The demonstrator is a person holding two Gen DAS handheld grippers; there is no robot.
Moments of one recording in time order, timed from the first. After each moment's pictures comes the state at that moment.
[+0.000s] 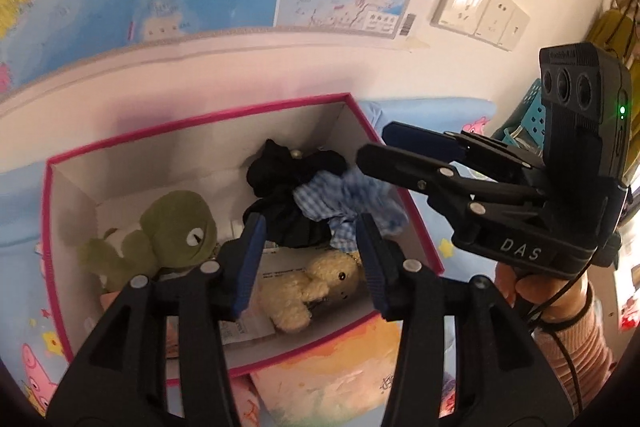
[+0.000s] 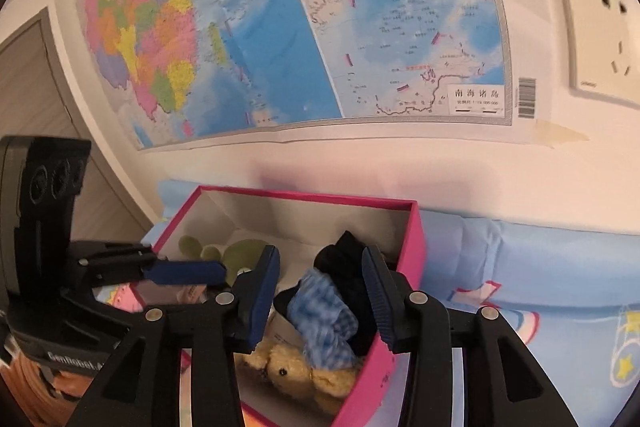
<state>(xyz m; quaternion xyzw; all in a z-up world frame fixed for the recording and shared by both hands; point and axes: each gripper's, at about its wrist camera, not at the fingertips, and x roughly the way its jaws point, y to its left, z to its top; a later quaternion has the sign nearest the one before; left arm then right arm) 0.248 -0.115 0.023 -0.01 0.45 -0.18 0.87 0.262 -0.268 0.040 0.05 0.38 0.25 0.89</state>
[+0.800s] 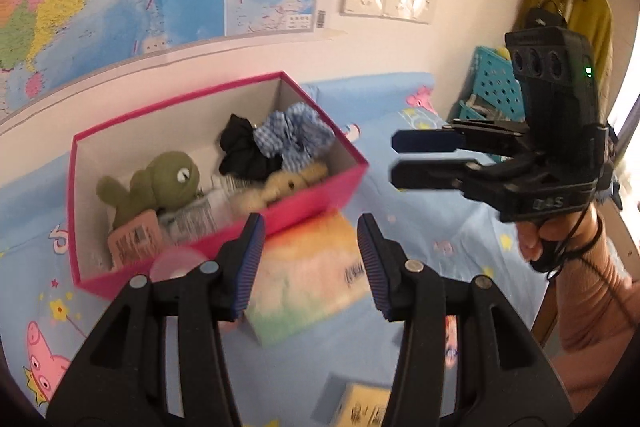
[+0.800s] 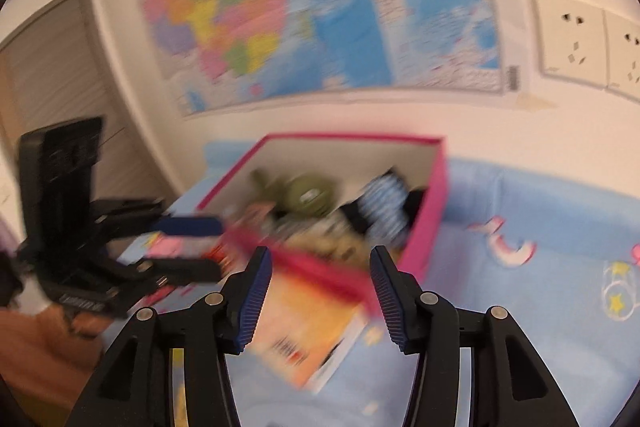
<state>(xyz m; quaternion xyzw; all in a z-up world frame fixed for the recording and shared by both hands) 0.124 -0.100 0.035 0.04 0.38 -0.25 0.89 0.139 -0.277 0.060 0.03 0.38 0.31 0.87</state>
